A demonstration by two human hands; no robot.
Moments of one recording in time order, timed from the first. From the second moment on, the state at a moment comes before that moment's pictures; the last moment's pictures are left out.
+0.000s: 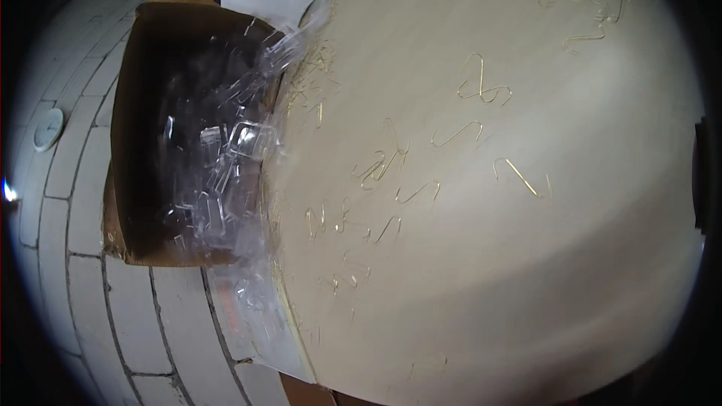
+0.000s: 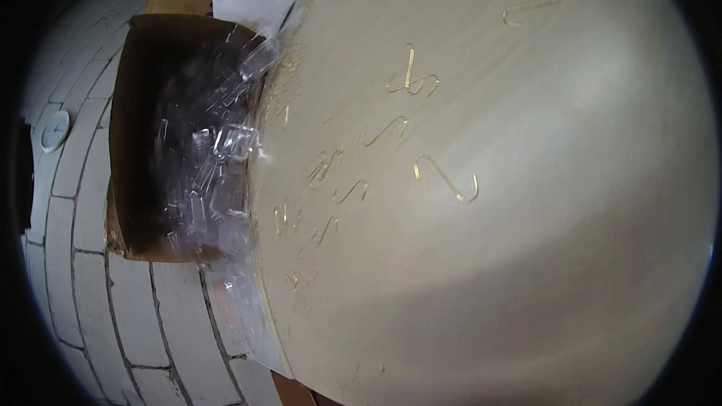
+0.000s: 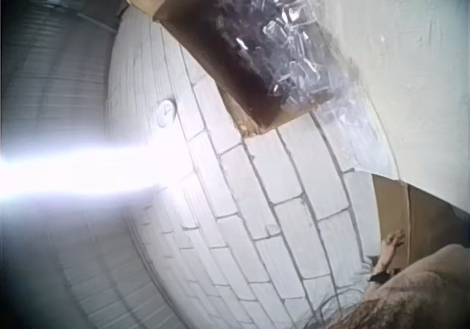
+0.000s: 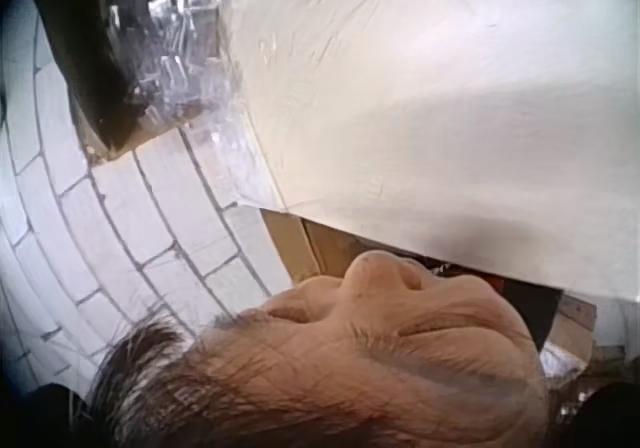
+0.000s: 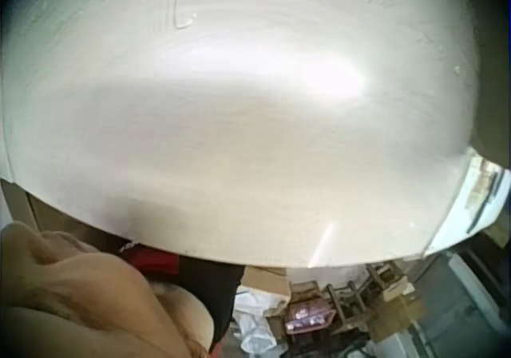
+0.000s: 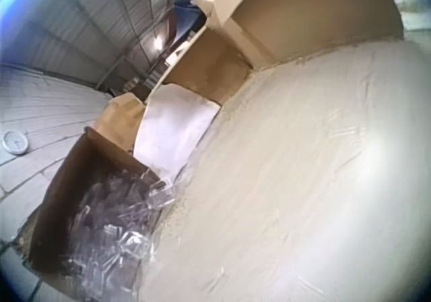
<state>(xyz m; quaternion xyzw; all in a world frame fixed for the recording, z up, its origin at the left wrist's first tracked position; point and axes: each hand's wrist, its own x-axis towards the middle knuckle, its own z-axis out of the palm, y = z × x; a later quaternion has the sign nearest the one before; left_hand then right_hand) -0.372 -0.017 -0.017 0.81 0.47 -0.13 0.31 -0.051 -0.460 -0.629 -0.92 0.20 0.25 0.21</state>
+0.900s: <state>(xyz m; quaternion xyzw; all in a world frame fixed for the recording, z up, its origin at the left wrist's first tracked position) -0.264 -0.201 -0.018 0.63 0.02 -0.05 0.78 -0.201 -0.489 0.006 -0.83 -0.10 -0.04 0.55</state>
